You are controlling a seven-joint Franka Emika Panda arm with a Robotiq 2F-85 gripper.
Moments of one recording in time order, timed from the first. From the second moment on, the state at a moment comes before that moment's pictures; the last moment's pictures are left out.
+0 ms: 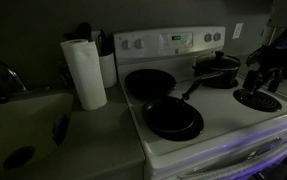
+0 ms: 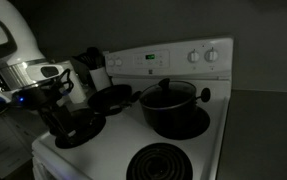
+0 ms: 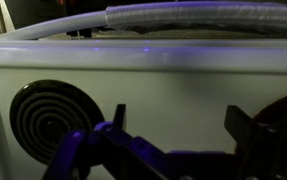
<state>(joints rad) 0.05 -0.65 0.22 -2.71 0.04 2.02 0.39</state>
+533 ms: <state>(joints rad) -0.04 -0.64 0.13 -2.64 -0.11 2.15 0.36</state>
